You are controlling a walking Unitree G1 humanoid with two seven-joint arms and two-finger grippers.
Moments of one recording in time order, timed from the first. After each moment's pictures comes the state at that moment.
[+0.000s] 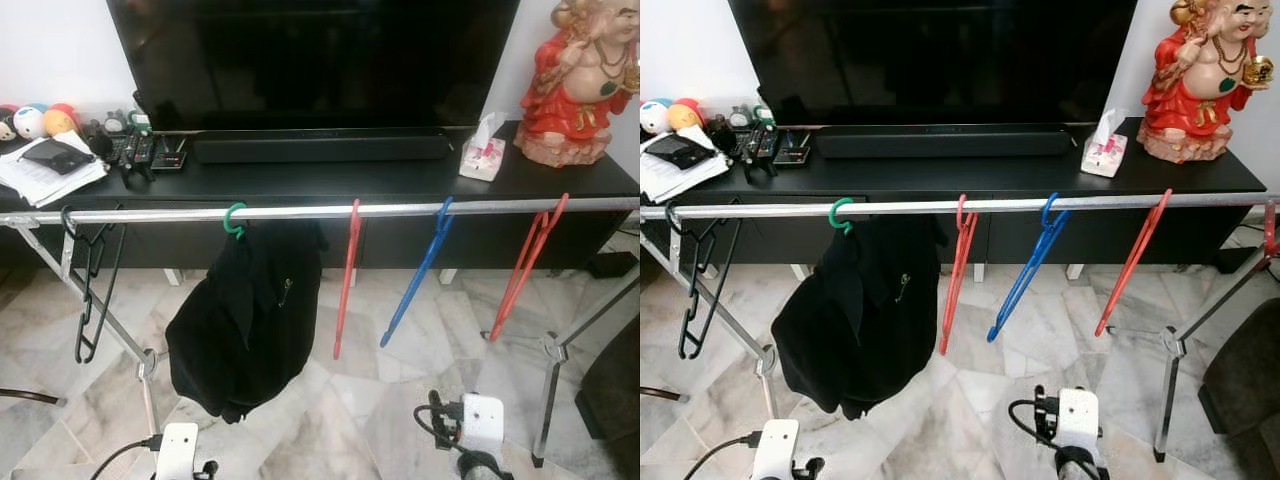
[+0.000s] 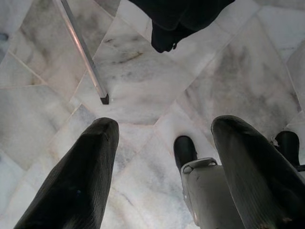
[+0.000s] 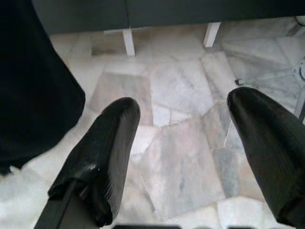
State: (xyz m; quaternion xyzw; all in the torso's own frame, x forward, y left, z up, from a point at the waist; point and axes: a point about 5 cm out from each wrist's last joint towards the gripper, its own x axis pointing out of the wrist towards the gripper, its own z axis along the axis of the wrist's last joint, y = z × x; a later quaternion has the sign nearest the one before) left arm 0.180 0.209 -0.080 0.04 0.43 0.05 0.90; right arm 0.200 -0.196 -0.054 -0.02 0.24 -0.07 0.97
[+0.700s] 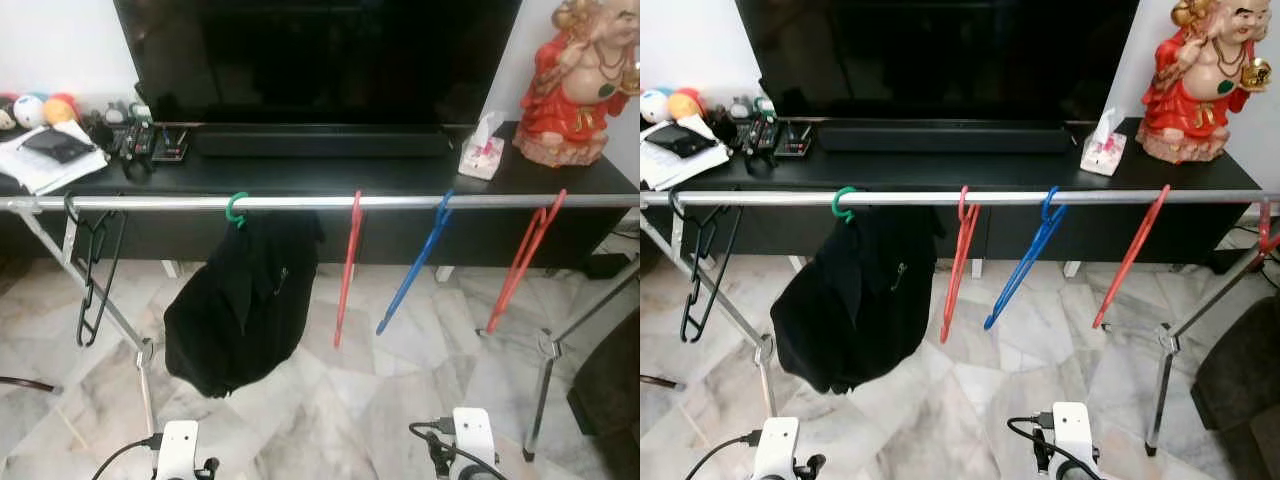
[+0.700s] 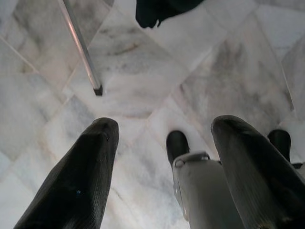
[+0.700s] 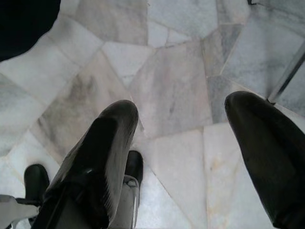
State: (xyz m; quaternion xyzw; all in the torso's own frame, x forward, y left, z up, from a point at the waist) left arm 0.181 0.207 -0.080 0.03 0.42 0.06 0.90; right arm 0.182 -0.201 -0.078 -0.02 0.40 -0.05 0.92
